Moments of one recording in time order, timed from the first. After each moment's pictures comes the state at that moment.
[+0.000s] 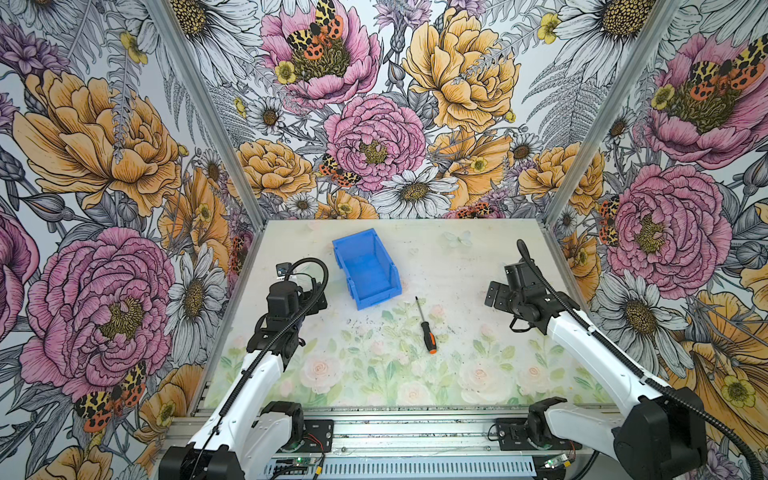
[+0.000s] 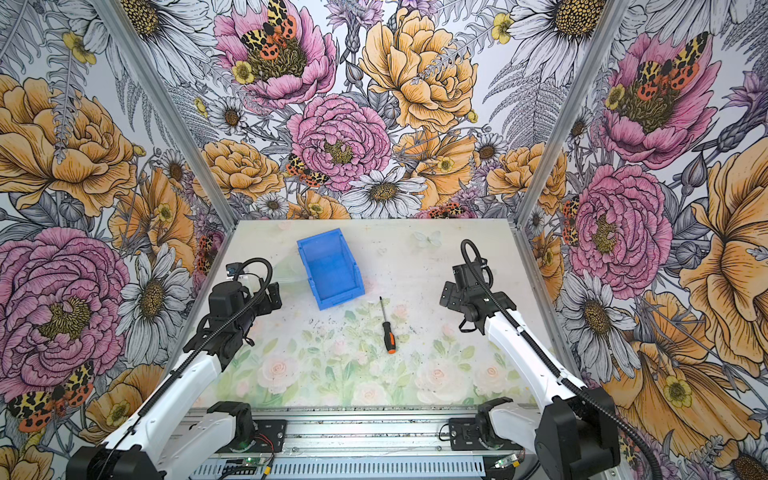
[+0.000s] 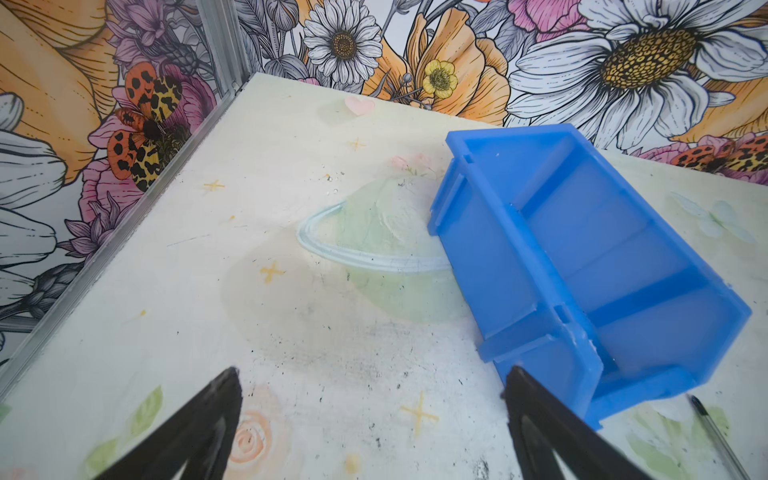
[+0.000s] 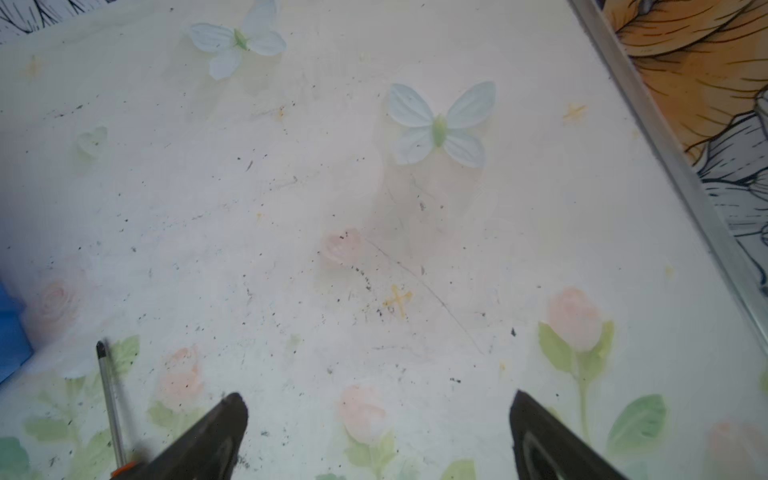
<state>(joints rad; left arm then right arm) -0.10 0.90 0.55 -0.14 -0.16 -0.24 0.30 1.18 0.87 -0.68 0.23 0.53</state>
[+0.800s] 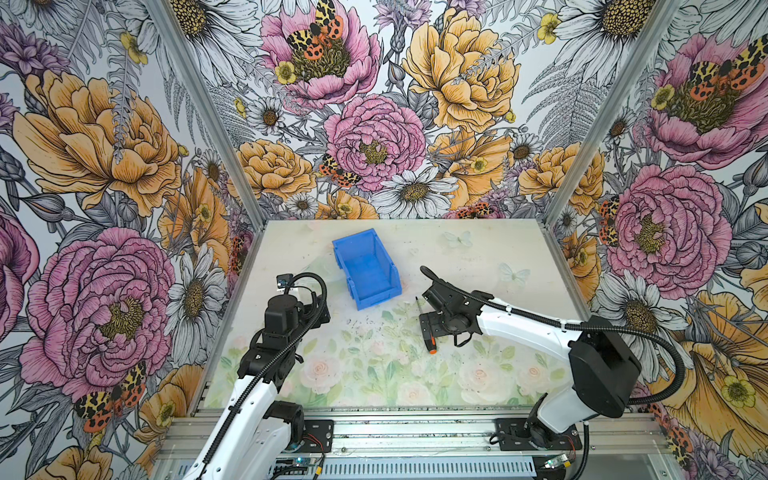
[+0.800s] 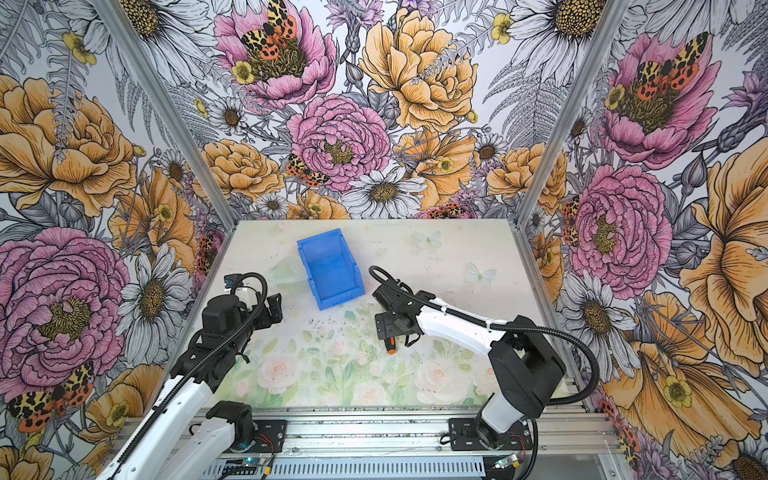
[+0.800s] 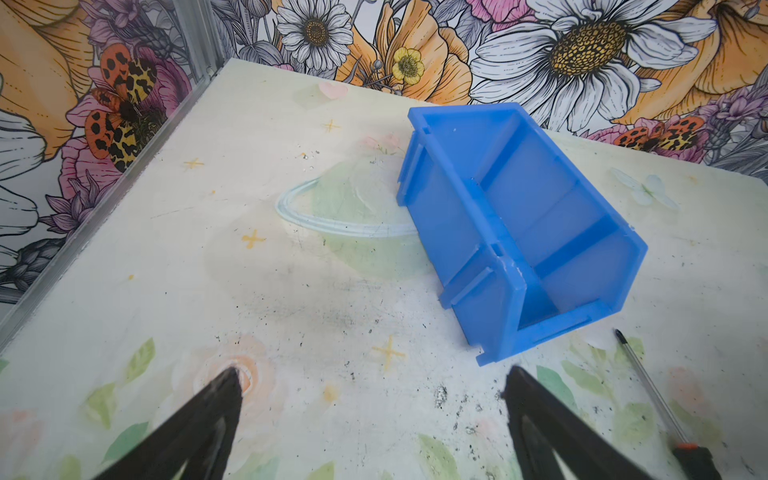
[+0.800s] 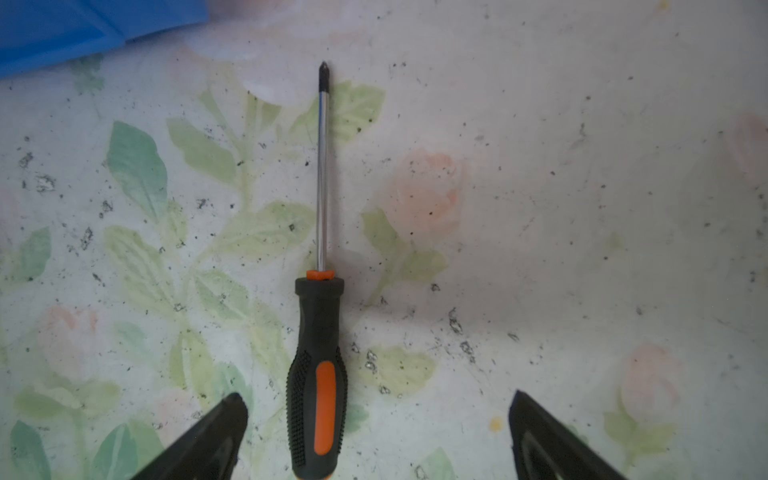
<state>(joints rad) -0.17 0.70 0.53 -0.32 -0.16 -0.27 0.78 1.60 1.04 -0.68 0.14 0.53</state>
